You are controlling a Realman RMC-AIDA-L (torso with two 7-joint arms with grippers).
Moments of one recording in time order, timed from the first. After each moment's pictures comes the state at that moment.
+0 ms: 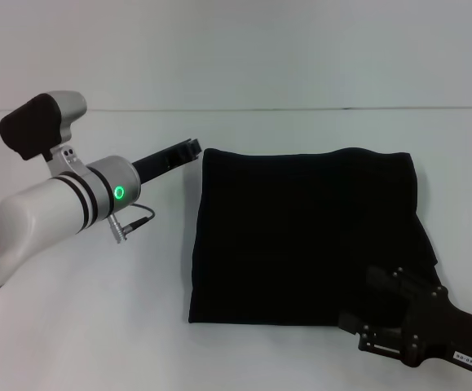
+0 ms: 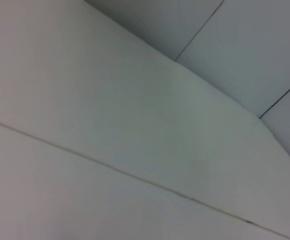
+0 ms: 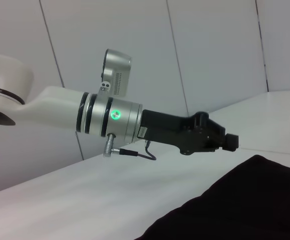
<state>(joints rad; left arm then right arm) -0.79 -2.17 0.87 0.29 1.46 0.60 -1.72 0.36 2.10 -0.58 -0.28 -1.87 -1.52 0.86</state>
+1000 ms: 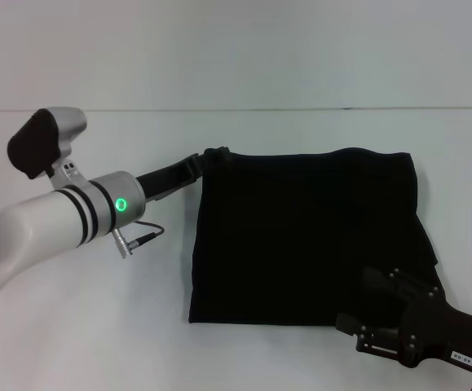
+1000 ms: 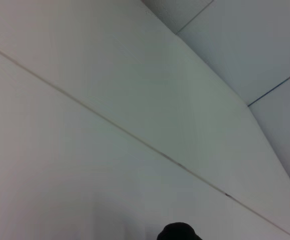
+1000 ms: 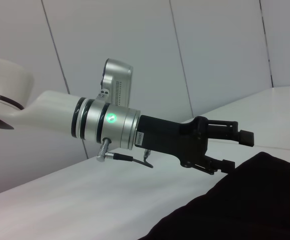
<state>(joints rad) -0.76 -2.15 0.97 0.29 1.47 0.67 -1.93 0.37 2.09 -0.60 -0.28 -1.87 -1.52 0.88</state>
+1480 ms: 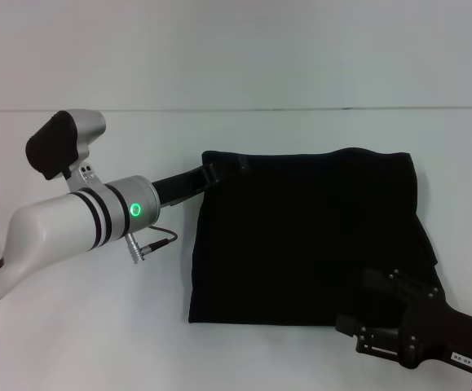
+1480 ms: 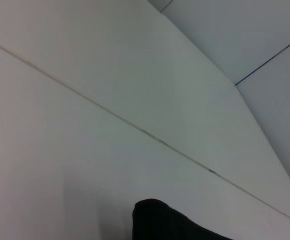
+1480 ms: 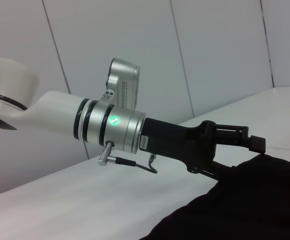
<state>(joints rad) -0.78 -2.16 1.01 0.28 1.47 0.68 -1.94 0.36 2.09 -0.60 -0.28 -1.87 -1.52 0.88</state>
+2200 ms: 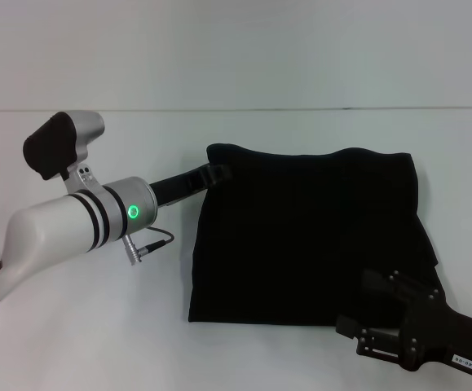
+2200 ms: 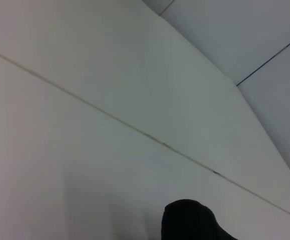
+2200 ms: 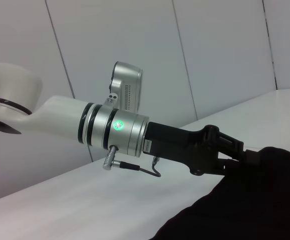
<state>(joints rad) -0.77 -2.16 1.01 0.29 1.46 0.67 -1.90 0.36 2.09 -0.60 -0.28 -1.87 -1.53 0.88</state>
